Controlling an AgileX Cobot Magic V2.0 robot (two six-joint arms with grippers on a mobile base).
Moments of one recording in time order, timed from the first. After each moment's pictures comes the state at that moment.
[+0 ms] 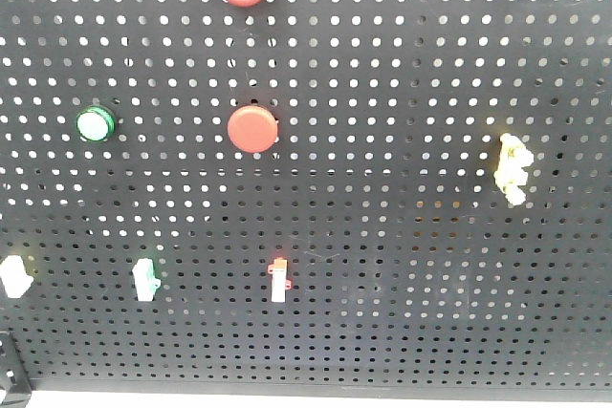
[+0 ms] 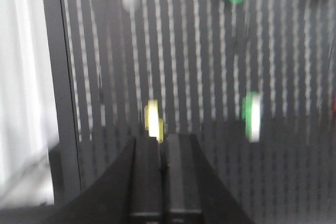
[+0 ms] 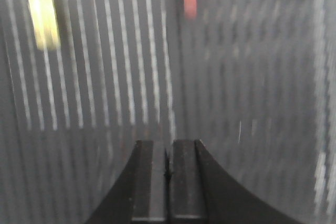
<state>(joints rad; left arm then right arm) -0.14 0.08 -0.22 -0.09 -0.03 0.14 -0.03 0.09 -0.31 -0.10 0.05 0.11</state>
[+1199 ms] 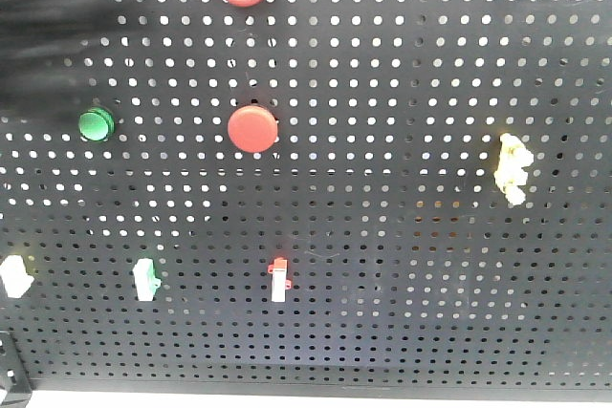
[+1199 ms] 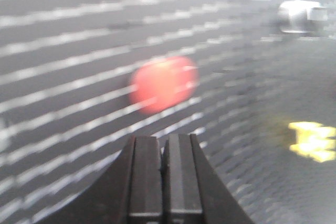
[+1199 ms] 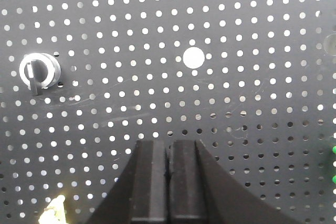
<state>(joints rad) -0.63 1.16 -1.41 -0.25 0.25 0.40 -0.03 0.58 -0.96 -0.02 0.23 0.09</state>
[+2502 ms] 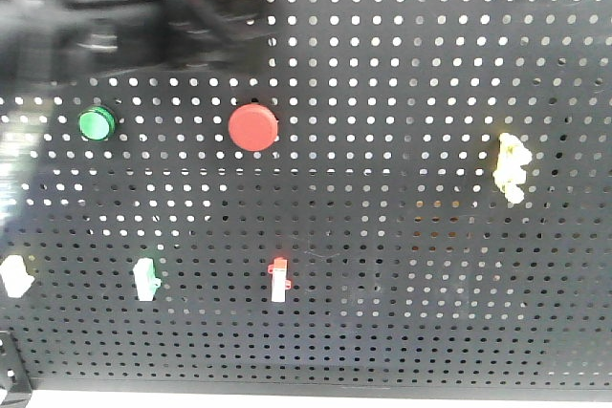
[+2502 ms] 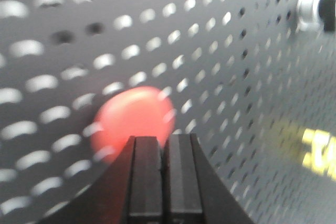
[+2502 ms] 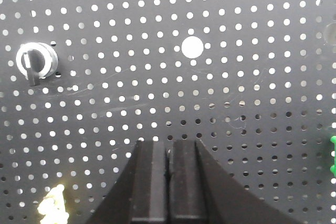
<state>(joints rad) -0.62 1.34 -1.65 -0.21 0.39 0.38 -0.03 0.58 -0.96 -0.01 0.26 0.09</state>
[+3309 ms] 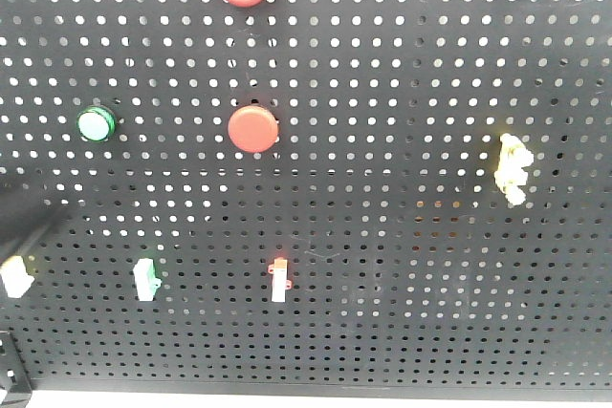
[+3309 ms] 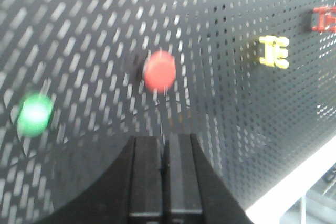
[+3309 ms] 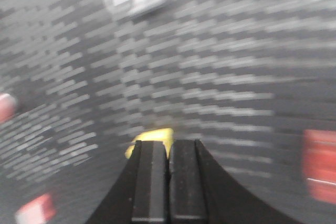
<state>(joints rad) -0.62 0.65 -0.78 -0.20 0.19 0.31 0.17 0.73 -0.97 0.61 0.35 -0.56</state>
